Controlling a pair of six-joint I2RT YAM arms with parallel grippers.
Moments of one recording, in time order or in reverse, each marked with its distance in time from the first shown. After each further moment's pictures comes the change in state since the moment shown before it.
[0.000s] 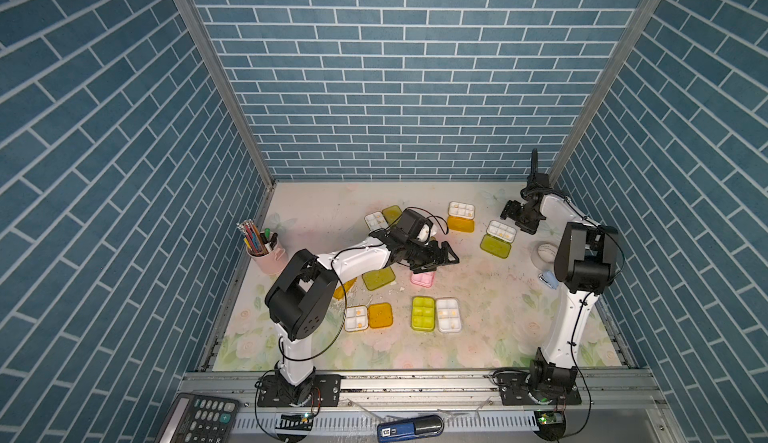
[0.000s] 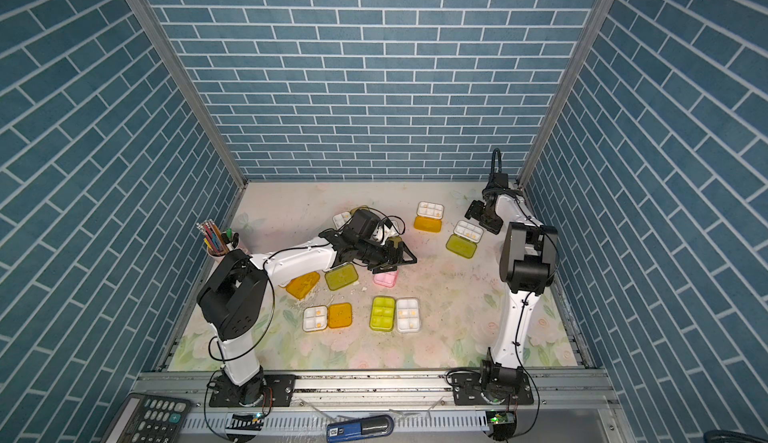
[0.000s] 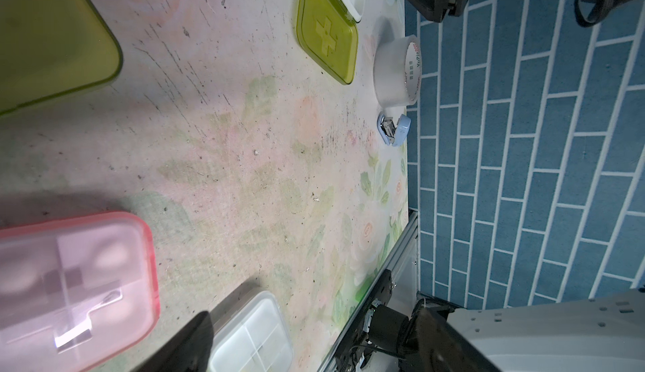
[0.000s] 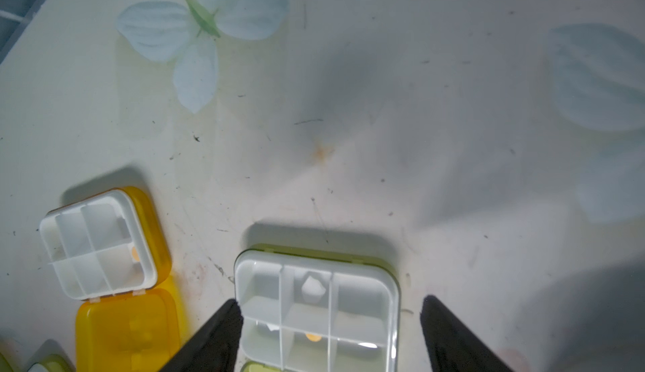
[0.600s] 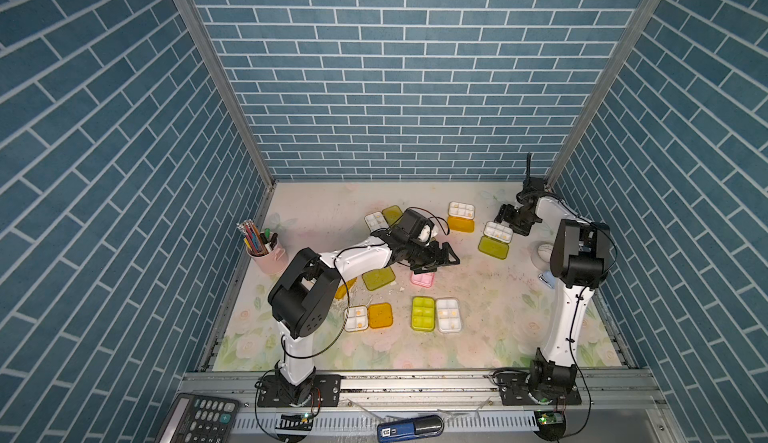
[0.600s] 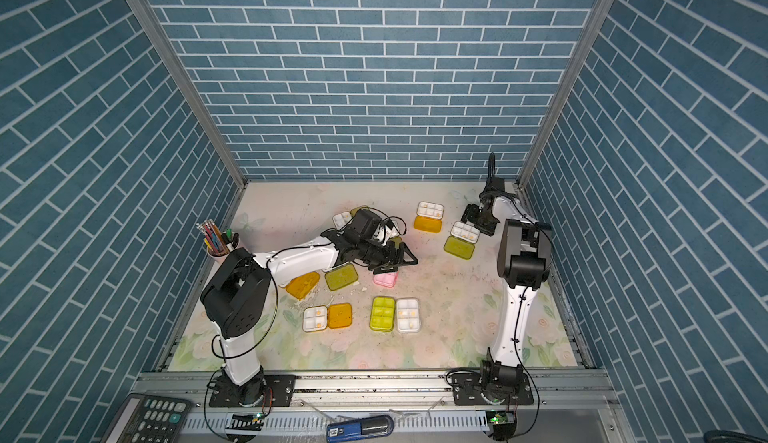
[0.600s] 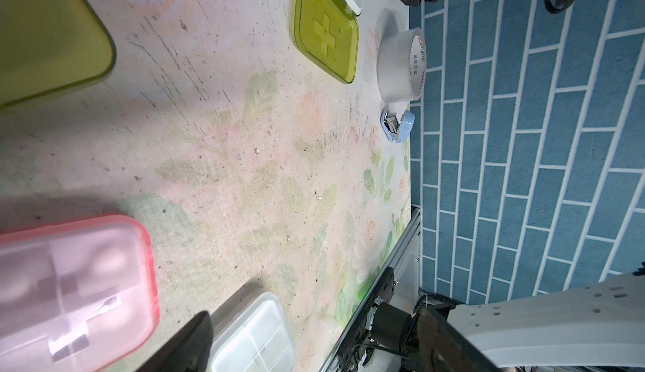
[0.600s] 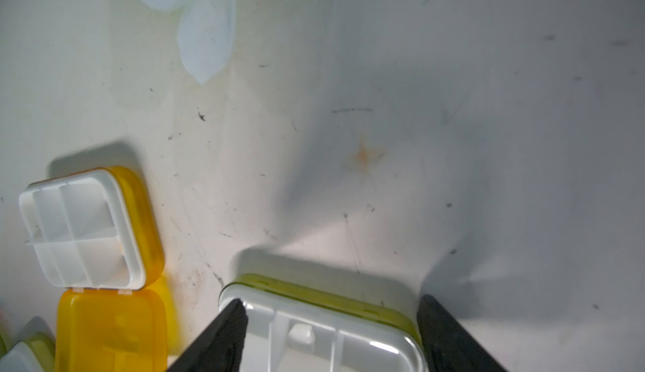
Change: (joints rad) left arm 0.000 0.022 0.016 -0.013 0.009 0.013; right arm 0.000 0.046 -0.012 0.031 -0.099 -0.070
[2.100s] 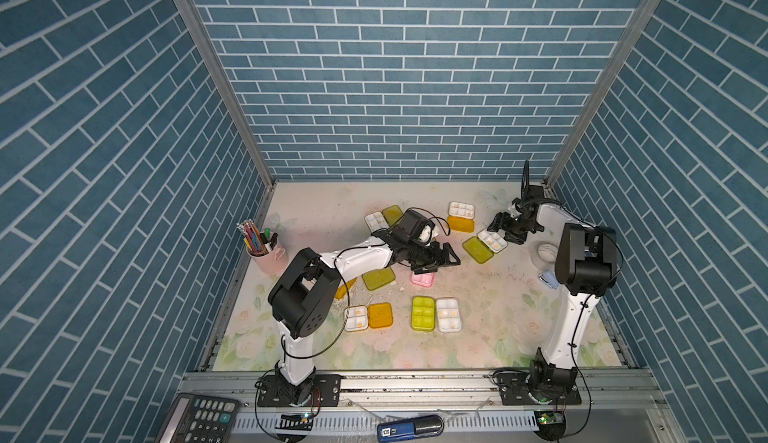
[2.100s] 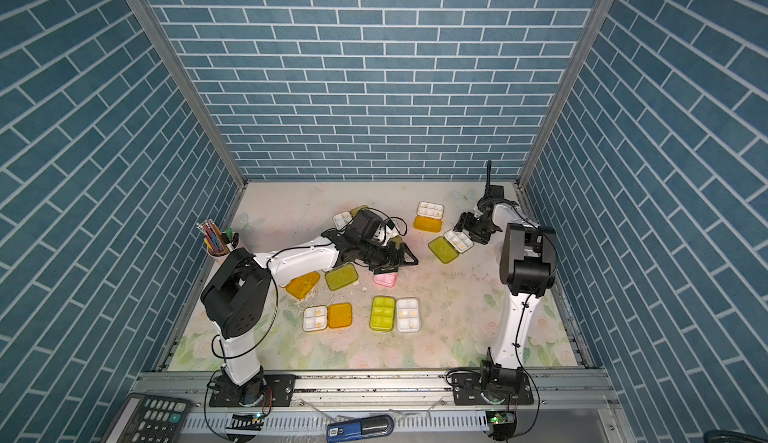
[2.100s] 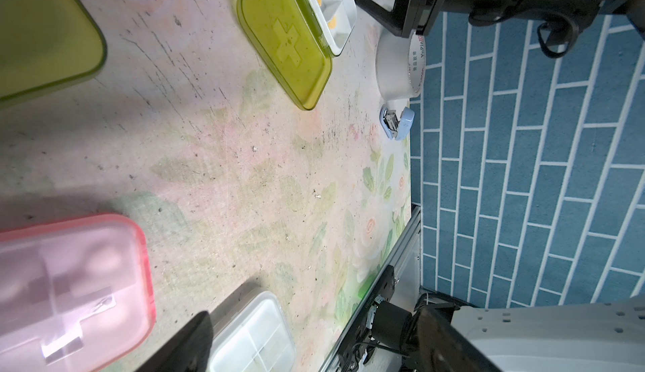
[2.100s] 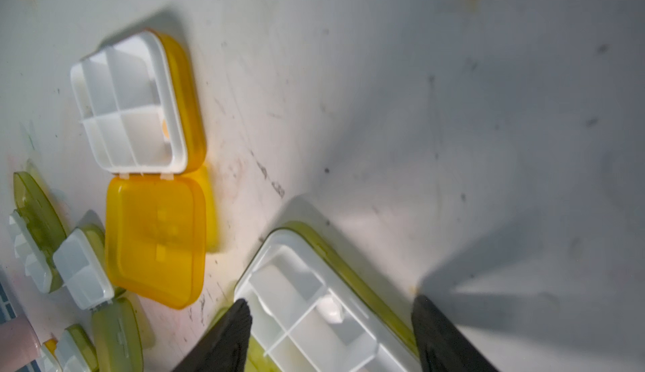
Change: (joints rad) left arm -0.006 0.000 0.000 0.000 0.001 0.003; right arm 0.011 -0.132 -0.211 0.025 -0.158 -0.050
